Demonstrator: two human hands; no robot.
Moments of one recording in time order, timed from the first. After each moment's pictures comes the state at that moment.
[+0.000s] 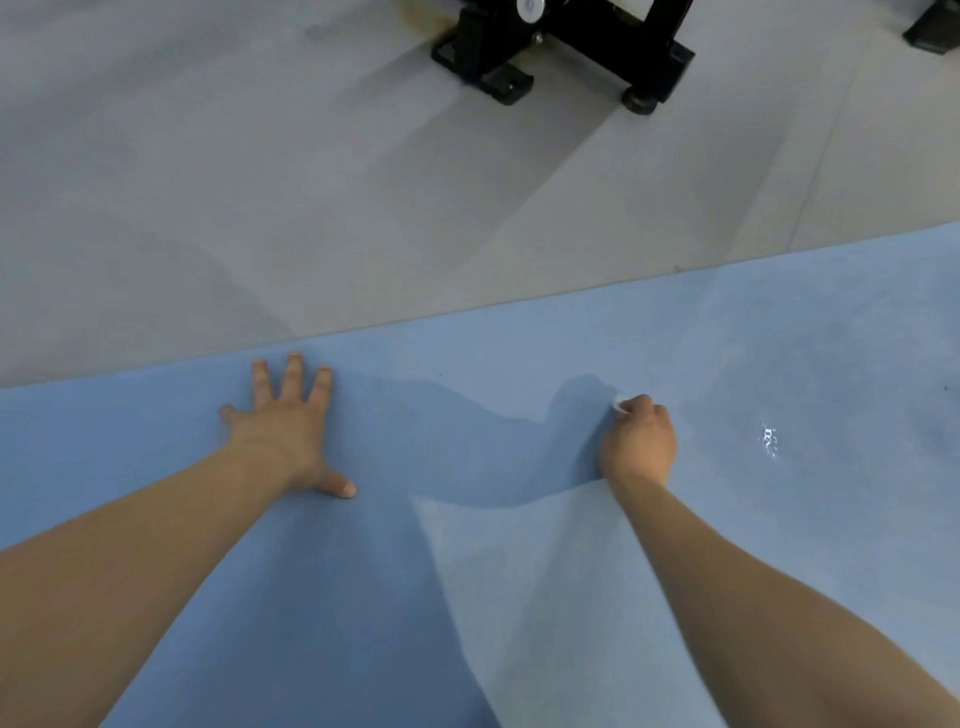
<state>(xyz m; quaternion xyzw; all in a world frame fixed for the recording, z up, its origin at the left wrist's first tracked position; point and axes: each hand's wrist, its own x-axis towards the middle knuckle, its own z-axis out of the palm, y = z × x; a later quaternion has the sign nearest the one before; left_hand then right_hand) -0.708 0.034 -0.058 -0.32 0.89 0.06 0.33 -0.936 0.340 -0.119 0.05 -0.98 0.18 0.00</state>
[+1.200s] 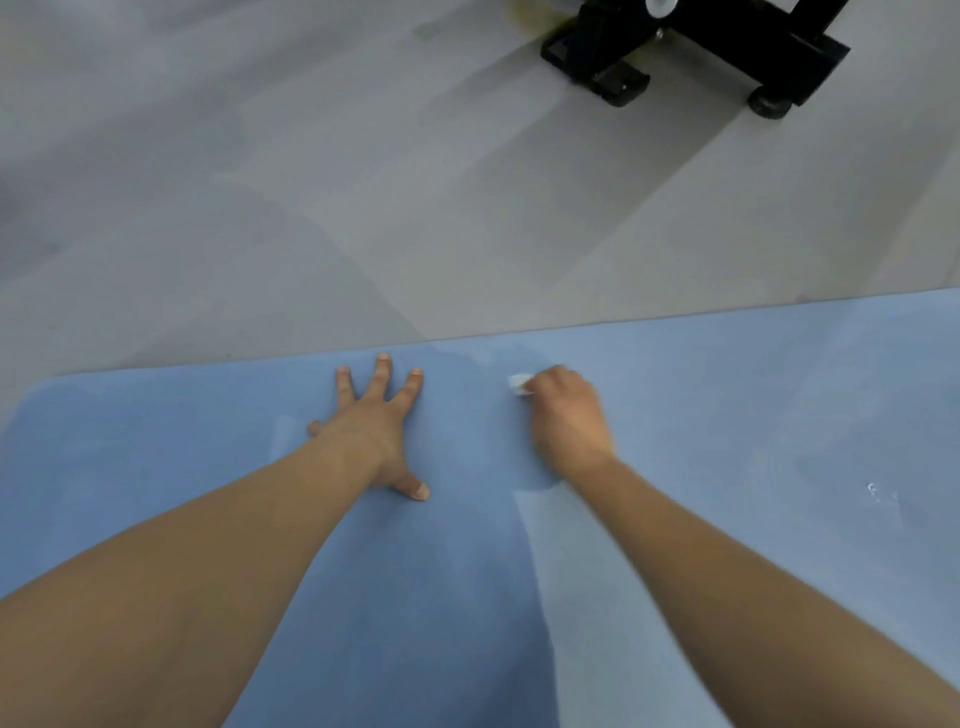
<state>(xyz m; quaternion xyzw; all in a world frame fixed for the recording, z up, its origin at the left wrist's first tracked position) -0.715 0.010 -0.069 -0.34 0.85 0.17 0.37 -0.896 0.181 -0.137 0.47 -0.86 0.20 0.04</state>
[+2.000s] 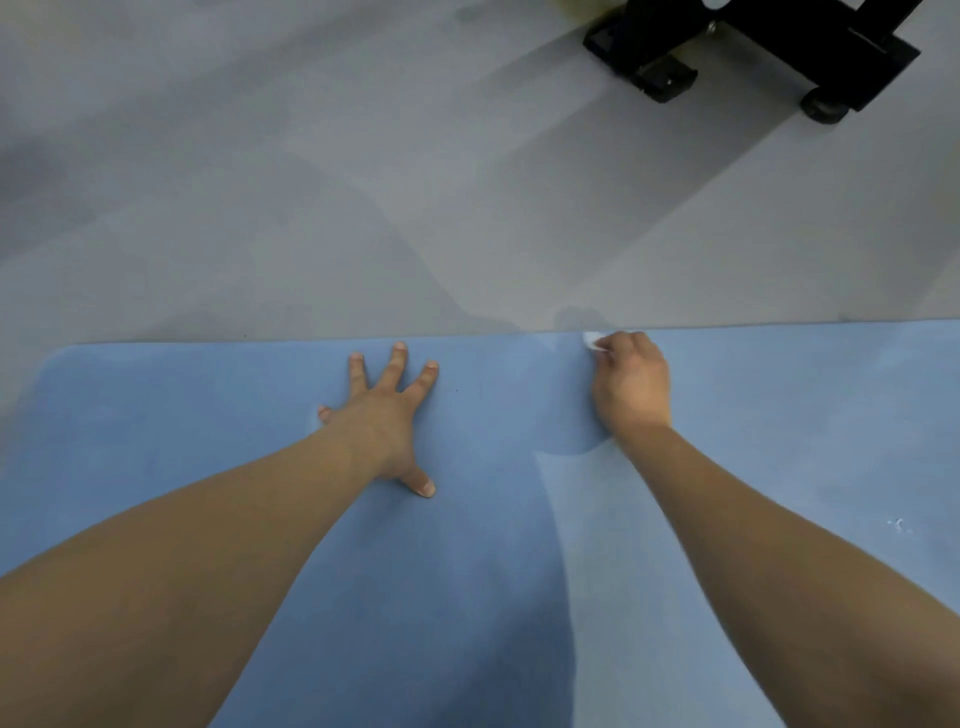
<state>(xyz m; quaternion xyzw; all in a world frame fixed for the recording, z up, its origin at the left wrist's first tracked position) -0.715 0.009 -0.072 -0.35 0.84 0.19 0.36 -0.960 0.172 -0.135 0.35 -0.91 0.21 0.03</state>
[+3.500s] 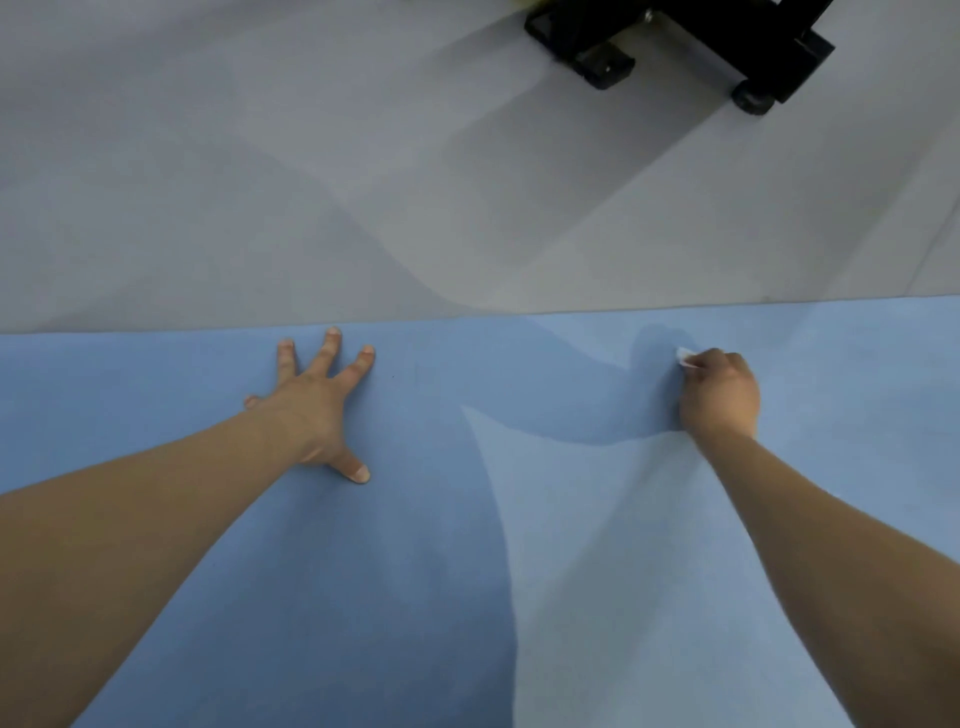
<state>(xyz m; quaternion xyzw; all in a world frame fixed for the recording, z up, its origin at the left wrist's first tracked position) -0.719 0.011 -0.070 -0.35 0.85 0.17 0.36 -1.057 0.314 -0.120 0.20 -0.97 0.14 0.03</state>
